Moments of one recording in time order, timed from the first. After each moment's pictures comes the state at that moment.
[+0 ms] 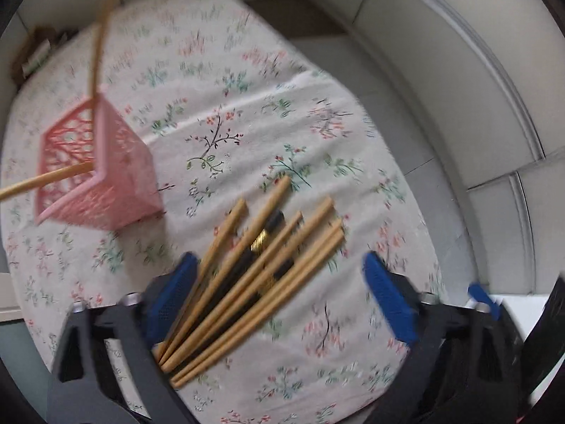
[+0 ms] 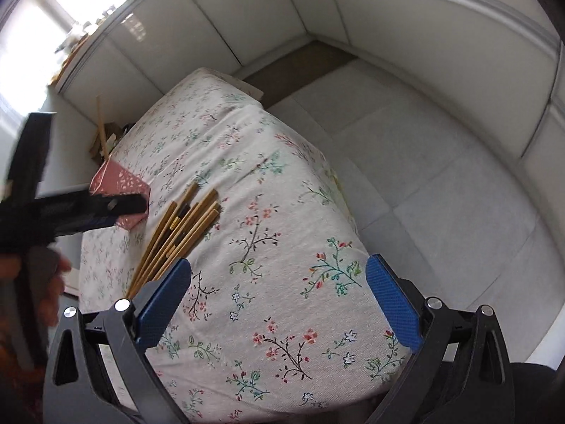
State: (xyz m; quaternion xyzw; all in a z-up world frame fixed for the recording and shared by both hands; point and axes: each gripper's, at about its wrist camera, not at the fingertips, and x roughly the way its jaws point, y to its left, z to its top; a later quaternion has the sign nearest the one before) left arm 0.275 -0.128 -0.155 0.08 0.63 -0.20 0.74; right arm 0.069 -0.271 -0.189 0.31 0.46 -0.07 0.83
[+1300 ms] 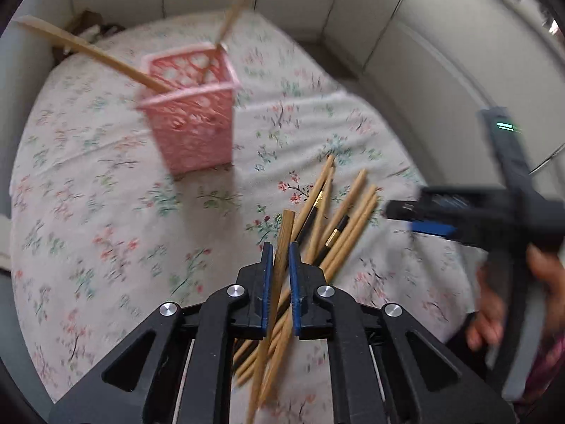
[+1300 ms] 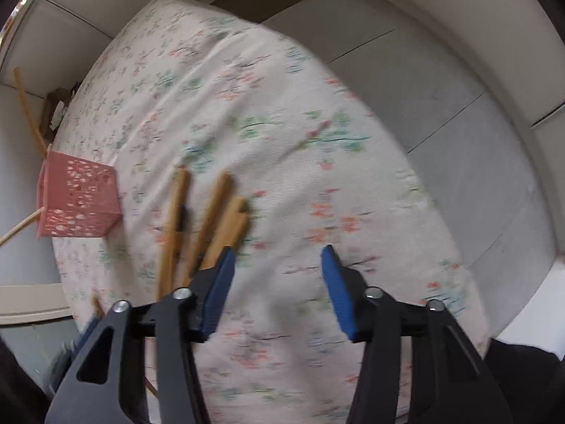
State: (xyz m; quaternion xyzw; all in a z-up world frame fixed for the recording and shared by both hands) left arm 0.161 0.005 -0.139 0.01 0.52 -0.21 0.83; right arm 0.197 -0.212 -0.216 0.31 0.62 -0.10 0.72
